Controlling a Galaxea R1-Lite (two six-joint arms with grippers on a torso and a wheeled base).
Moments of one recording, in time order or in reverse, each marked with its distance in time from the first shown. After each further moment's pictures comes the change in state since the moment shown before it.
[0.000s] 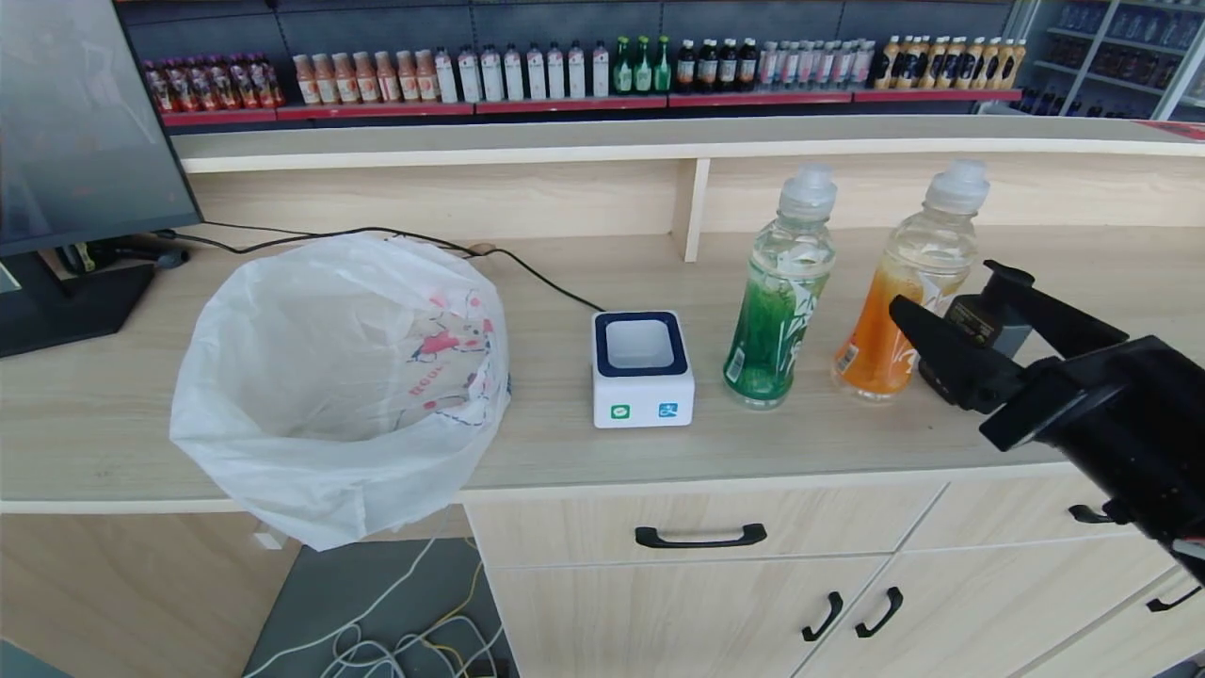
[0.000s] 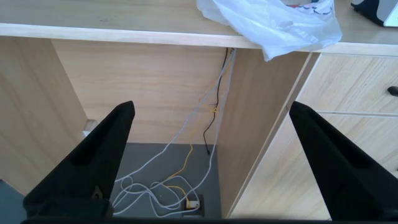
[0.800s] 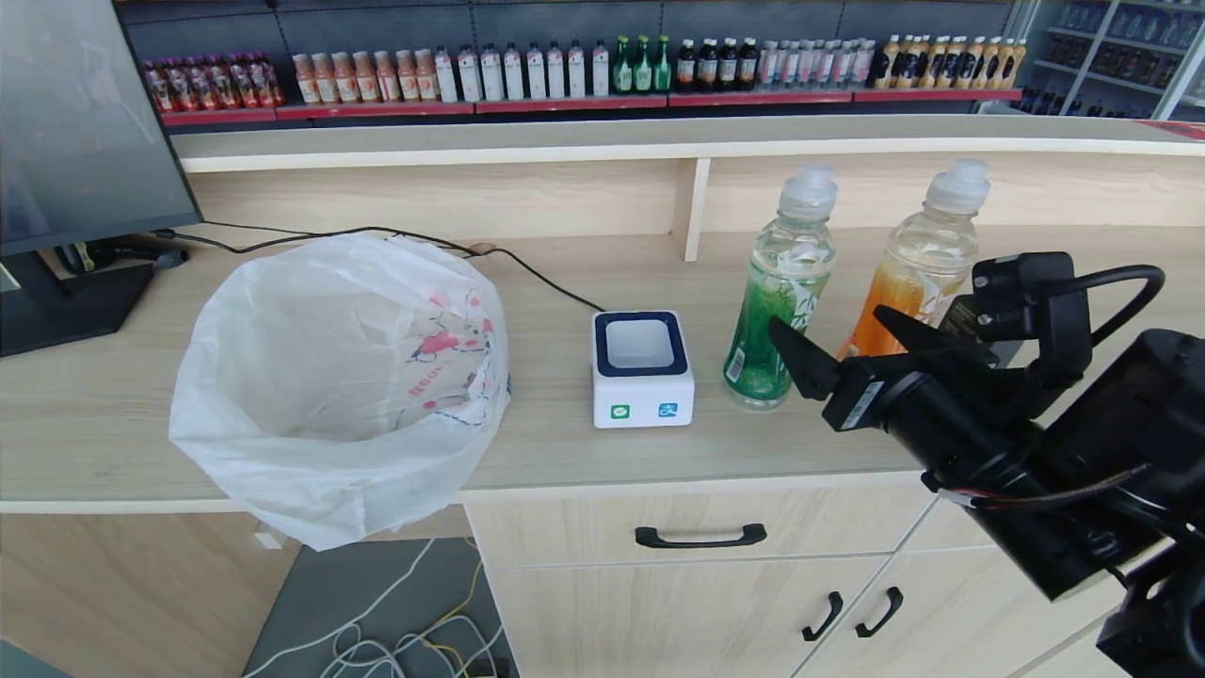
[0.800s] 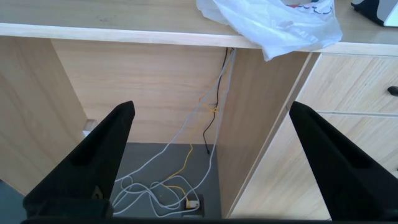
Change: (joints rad) left arm 0.000 0.000 0.000 0.000 0.000 0.000; right arm 0.100 0.267 -0.157 -0.012 -0.189 -0.010
